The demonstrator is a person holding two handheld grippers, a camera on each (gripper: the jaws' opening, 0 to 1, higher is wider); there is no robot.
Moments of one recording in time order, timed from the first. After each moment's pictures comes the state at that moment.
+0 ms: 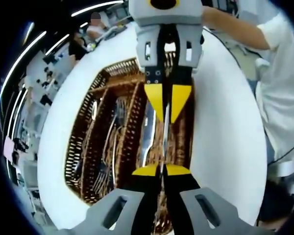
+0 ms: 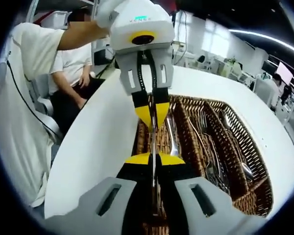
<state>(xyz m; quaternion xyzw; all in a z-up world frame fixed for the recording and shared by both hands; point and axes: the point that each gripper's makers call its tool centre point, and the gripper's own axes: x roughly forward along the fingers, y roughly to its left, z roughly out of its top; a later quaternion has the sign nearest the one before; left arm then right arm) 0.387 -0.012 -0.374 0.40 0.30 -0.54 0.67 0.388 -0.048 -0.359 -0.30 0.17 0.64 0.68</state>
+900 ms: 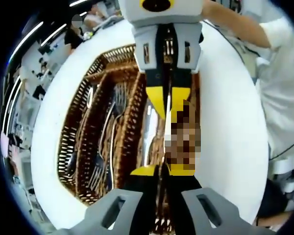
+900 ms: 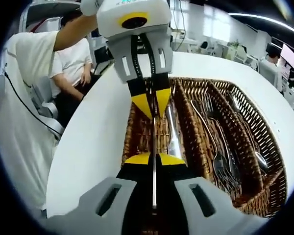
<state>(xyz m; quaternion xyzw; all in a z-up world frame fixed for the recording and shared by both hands) 0.443 0.004 -0.360 0.40 0.29 -0.52 0.70 0.447 -0.030 -0.341 -0.32 0.14 0.64 0.68</state>
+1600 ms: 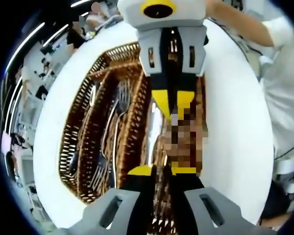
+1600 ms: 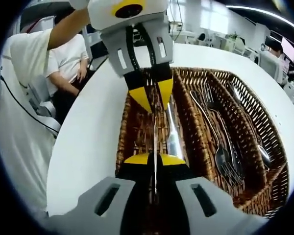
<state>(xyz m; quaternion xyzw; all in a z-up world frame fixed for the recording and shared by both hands) 0.500 0.017 -0.367 0.42 0.31 -0.51 0.68 0.490 -0.018 -0.352 -0.28 0.16 0.65 0.69</state>
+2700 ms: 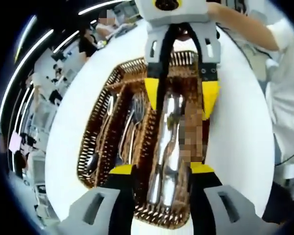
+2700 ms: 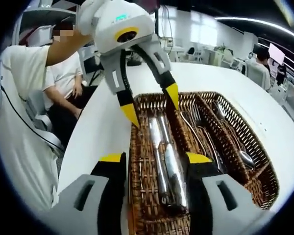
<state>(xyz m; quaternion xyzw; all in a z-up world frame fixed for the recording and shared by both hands) 0.522 0.033 -0.382 0.42 0.36 -0.50 0.67 0.506 -0.023 -0.385 -0.26 0.26 0.64 0.67</state>
